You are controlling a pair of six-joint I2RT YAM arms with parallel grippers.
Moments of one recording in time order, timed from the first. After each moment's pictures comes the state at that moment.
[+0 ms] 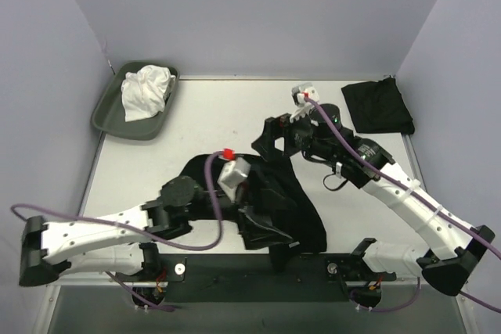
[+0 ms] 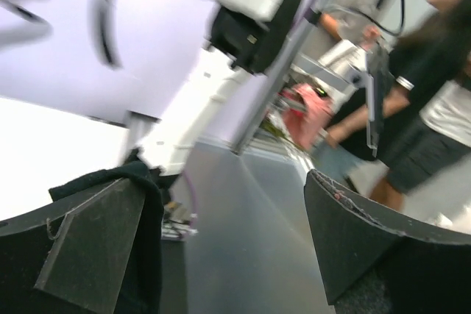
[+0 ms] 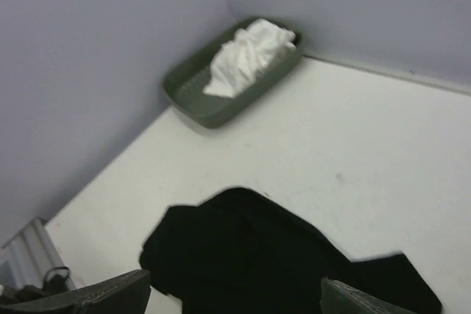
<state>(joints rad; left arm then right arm) -1.30 1.05 0.82 0.50 0.37 -0.59 0.76 1.21 1.29 -0.45 -0.08 0.31</state>
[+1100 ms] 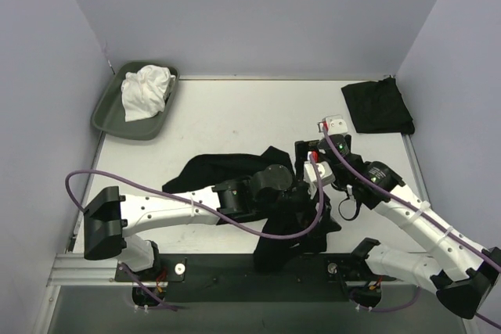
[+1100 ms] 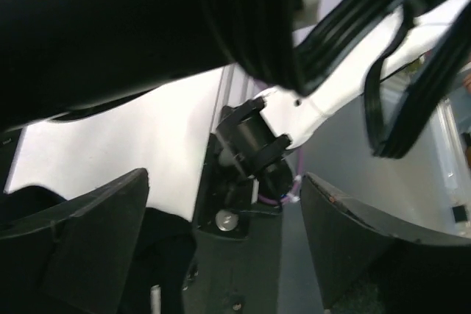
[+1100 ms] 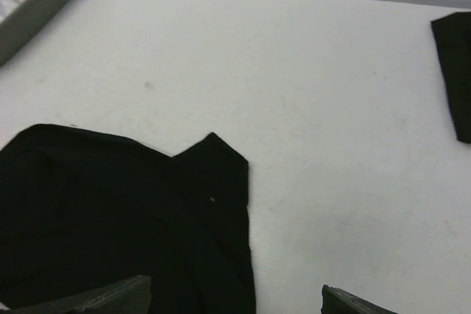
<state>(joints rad) -1.34 1.52 1.20 0.11 0.14 -0.36 0.75 0.98 0.97 -0.67 0.36 0.37</state>
